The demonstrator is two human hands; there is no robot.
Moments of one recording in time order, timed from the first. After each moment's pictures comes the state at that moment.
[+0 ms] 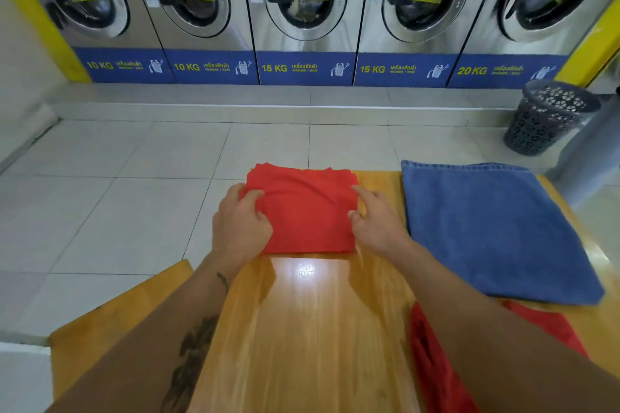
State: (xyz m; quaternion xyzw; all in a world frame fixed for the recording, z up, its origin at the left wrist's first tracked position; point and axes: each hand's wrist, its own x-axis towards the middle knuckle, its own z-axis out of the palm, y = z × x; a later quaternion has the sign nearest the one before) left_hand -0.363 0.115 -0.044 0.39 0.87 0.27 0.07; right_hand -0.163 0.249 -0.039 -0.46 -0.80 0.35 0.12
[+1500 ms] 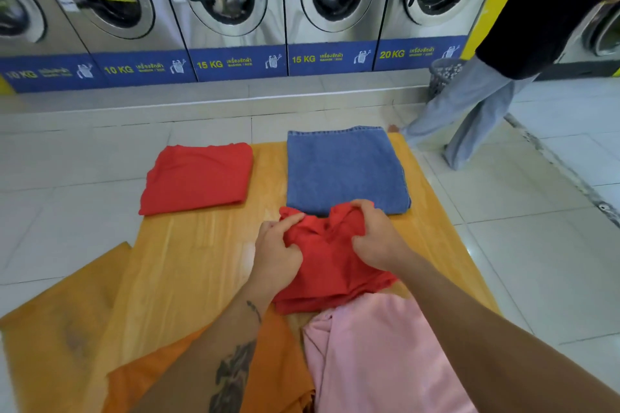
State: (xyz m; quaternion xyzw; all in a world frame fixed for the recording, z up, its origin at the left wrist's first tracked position) left_hand -0.053 0.081 -0.012 0.43 0.77 0.39 0.27; right_hand 0.116 0.178 0.014 -0.54 -0.75 0.37 0.10
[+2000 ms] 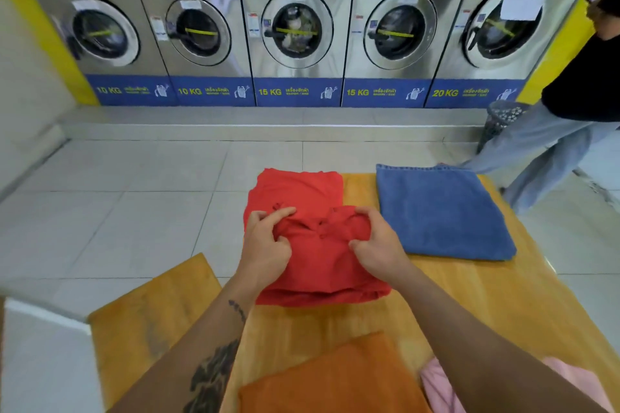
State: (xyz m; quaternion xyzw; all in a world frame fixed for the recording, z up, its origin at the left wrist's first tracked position) left_hand -0.262 0.004 0.036 0.42 0.78 0.44 0.17; right_hand -0.083 0.115 0.045 -0.48 -0.75 0.41 0.20
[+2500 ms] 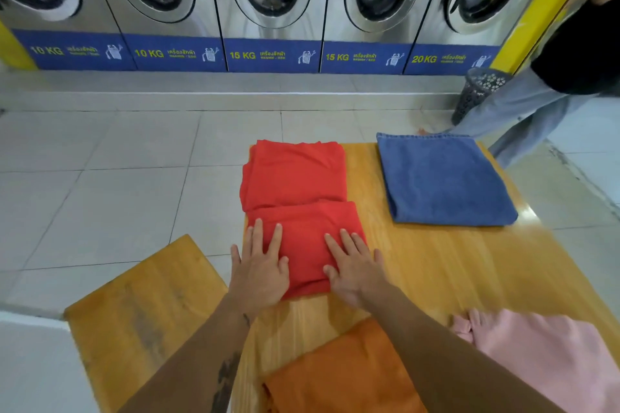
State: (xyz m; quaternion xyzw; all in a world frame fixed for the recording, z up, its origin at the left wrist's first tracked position) left_hand -0.300 -0.027 -0.075 0.53 0.83 0.07 0.16; right_hand -0.126 0.057 -0.048 -0.47 -0.85 0.18 -0.13
